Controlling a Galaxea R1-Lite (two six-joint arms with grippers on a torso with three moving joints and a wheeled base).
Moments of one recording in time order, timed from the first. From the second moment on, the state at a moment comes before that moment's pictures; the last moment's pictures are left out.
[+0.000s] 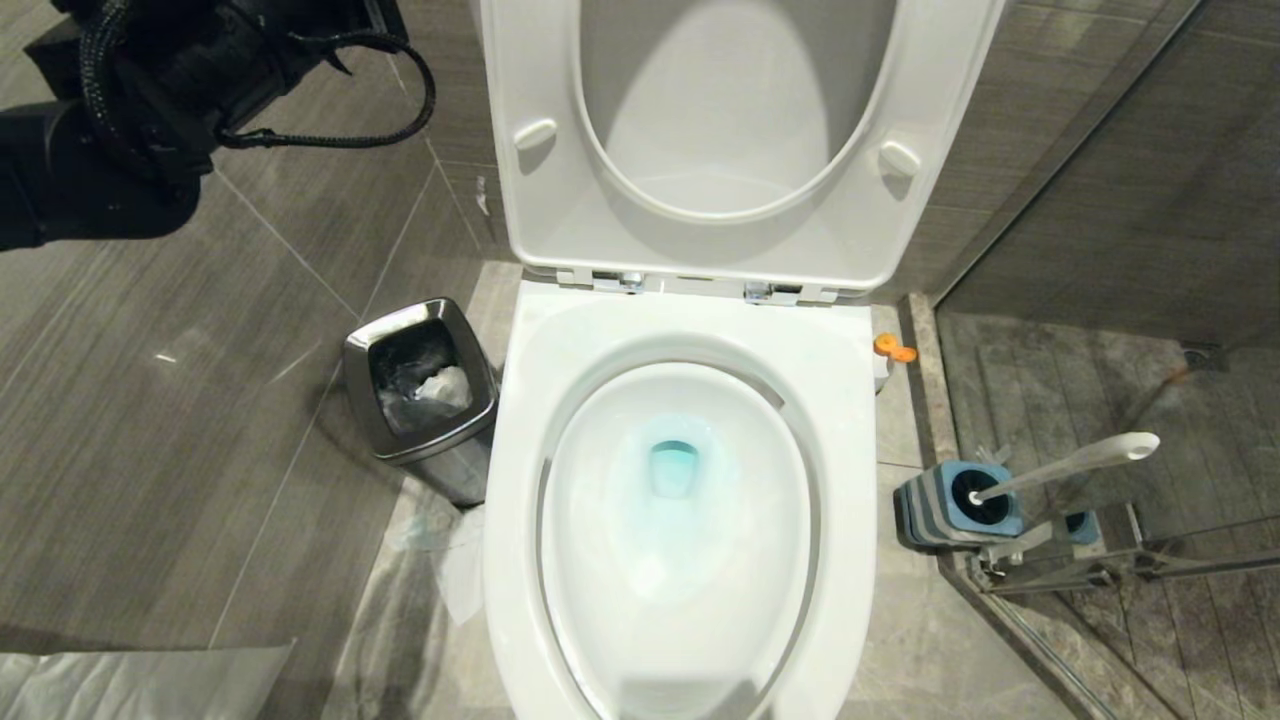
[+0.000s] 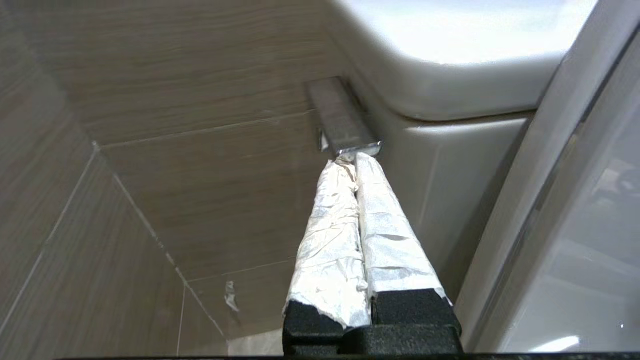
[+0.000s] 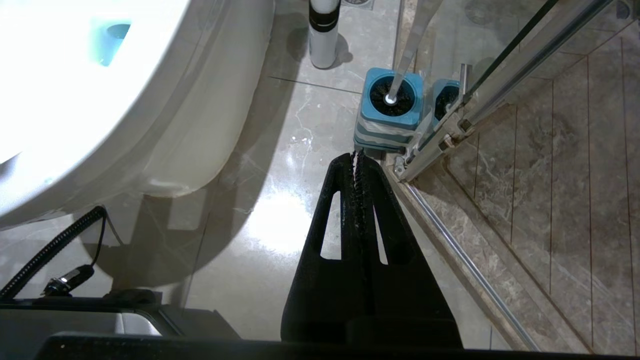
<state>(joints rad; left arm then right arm) -0.24 1.90 -1.89 -0.57 -0.20 0.17 0.00 0.00 -0.02 0.05 -0.01 0.01</state>
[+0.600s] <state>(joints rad) -0.26 1.96 -1.93 -0.71 -0.21 0.22 0.00 0.00 -0.02 0.05 -0.01 0.01</state>
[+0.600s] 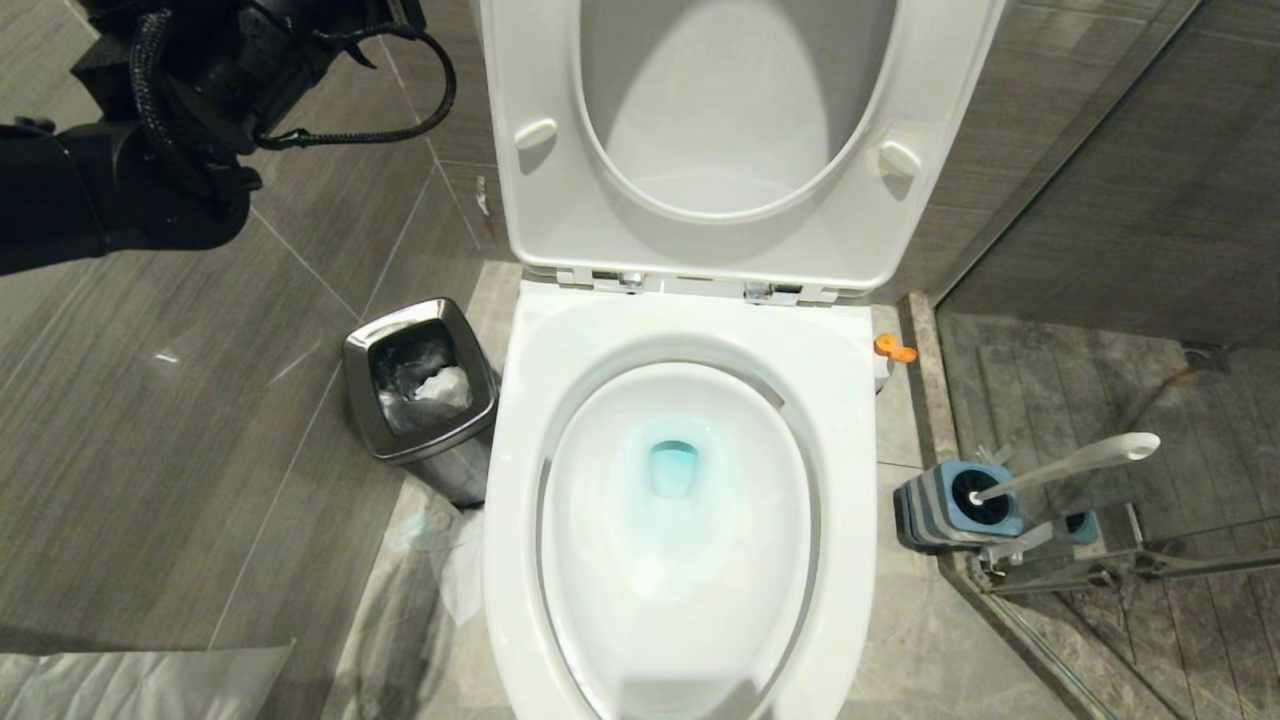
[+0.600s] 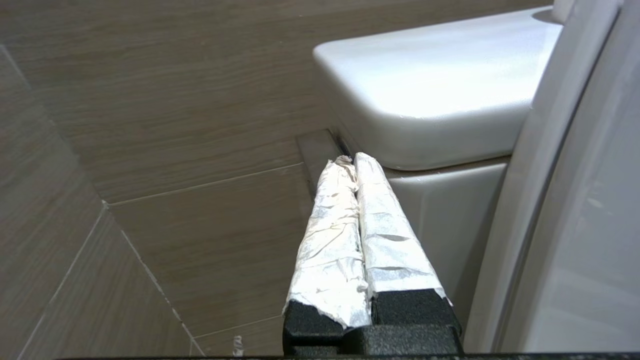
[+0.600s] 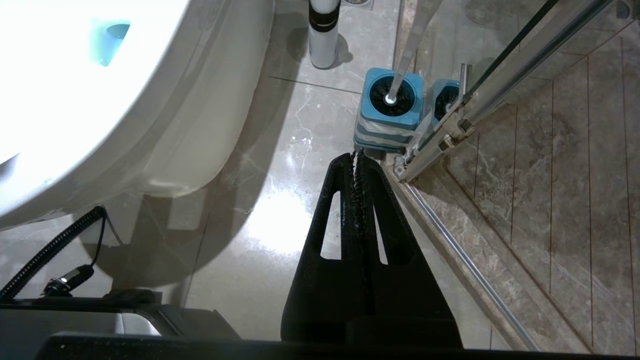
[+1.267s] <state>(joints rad) -0.20 2.00 -1.96 -0.76 -0.20 0.23 0.00 0.00 -0.02 0.05 -0.01 0.01</state>
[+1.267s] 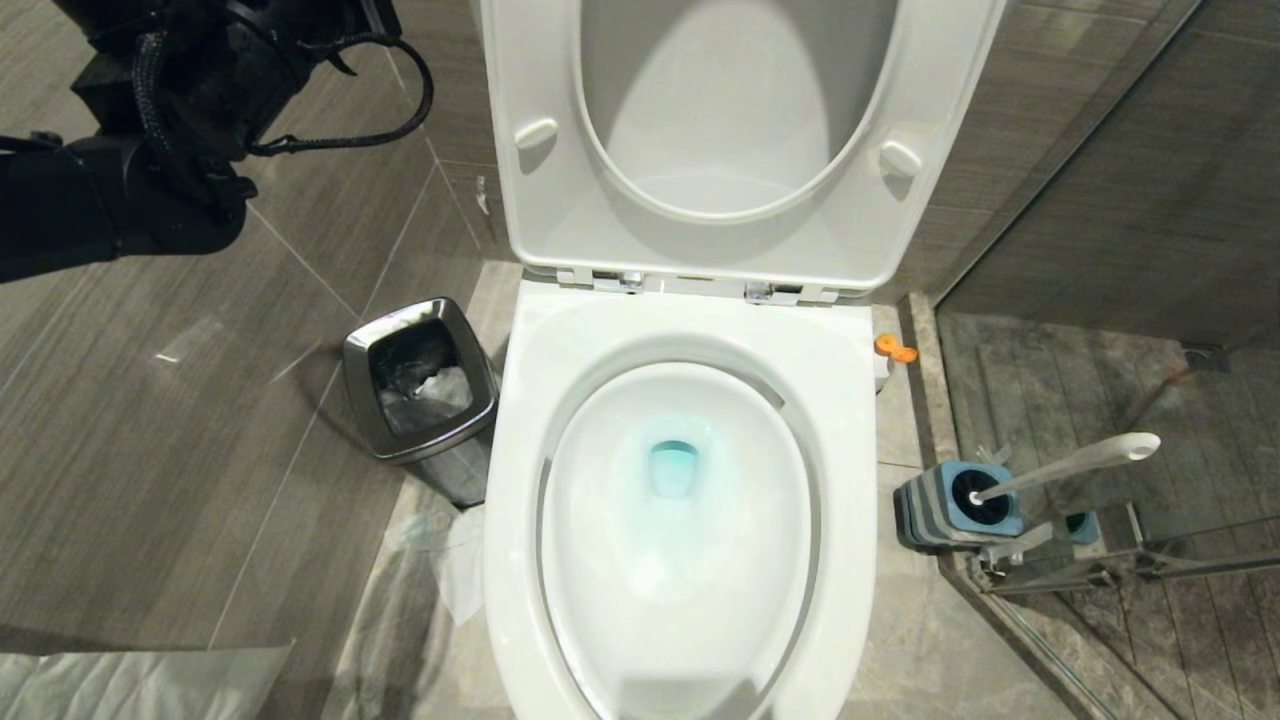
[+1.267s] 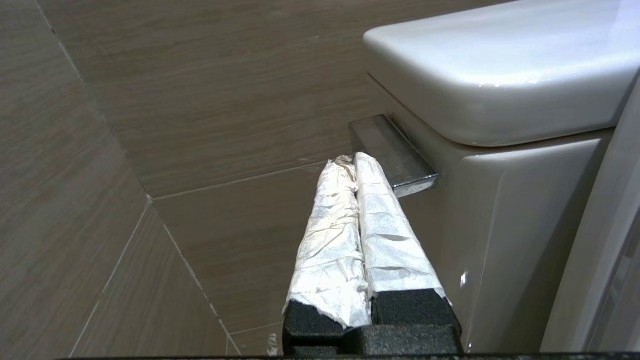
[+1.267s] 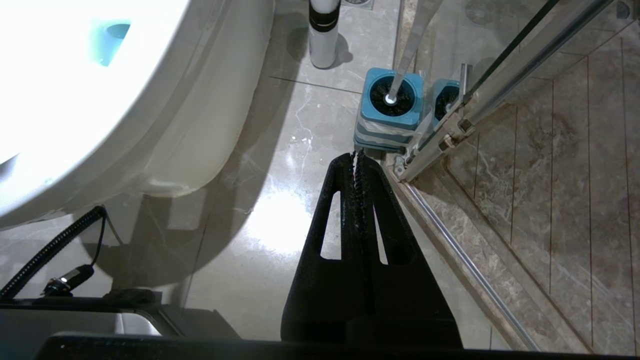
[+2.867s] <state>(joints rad) -0.26 2.01 -1.96 -0.88 -0.20 0.16 0.00 0.00 -0.02 0.05 -0.01 0.01</state>
